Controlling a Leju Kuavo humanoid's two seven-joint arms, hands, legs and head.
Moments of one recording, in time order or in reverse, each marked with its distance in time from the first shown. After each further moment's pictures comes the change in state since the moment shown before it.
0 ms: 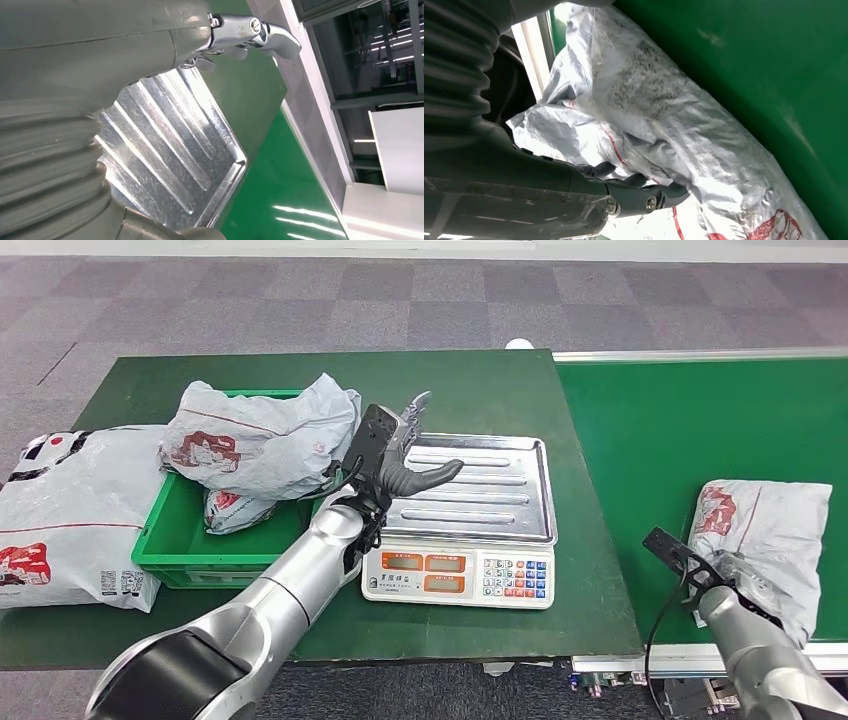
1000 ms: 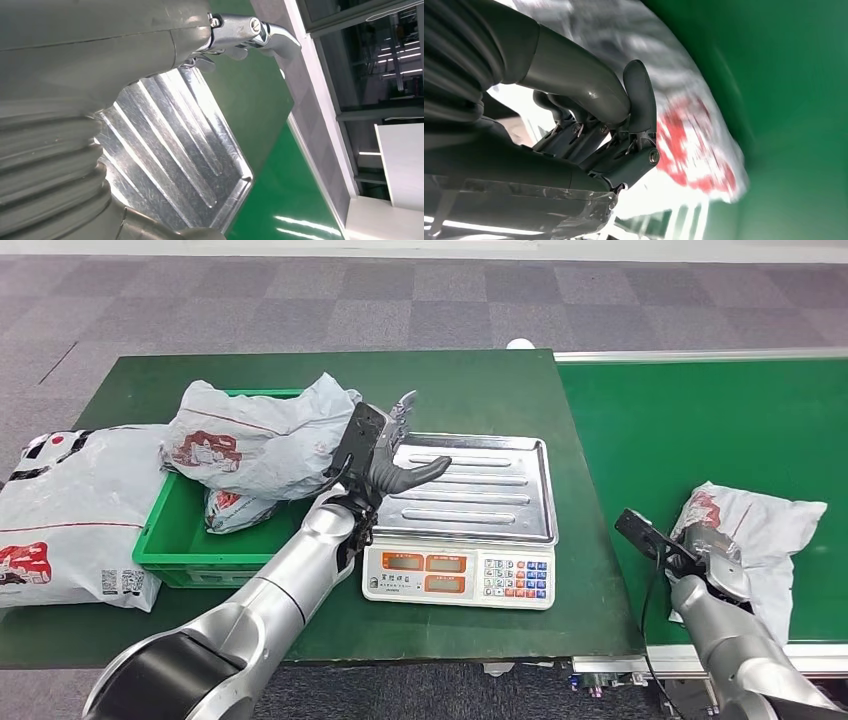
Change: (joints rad) left arm 0.011 0.009 0.085 -0.002 -0.064 -0.001 0.009; right arm -0.012 0.068 0.049 -0.060 0.078 -0.176 -0.102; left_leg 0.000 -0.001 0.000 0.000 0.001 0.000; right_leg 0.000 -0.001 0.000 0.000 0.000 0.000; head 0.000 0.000
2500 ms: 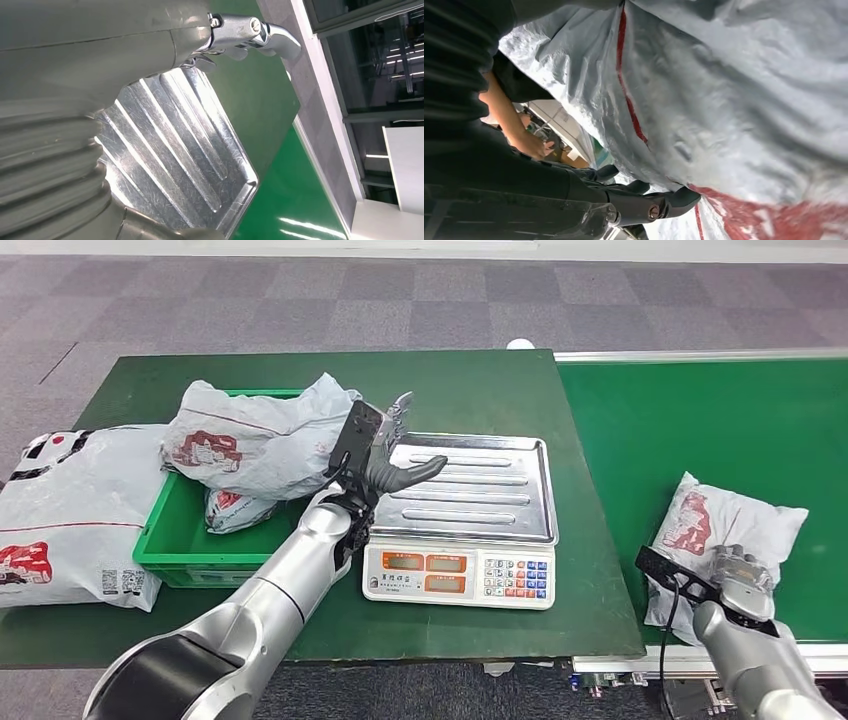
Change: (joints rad) left arm 0.004 -0.006 0.068 -0.008 -0.062 -0.022 0.027; right arm 0.108 -0.090 0.109 -0.066 0.035 0.208 0.160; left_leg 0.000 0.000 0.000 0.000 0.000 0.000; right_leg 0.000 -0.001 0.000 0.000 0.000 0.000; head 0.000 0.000
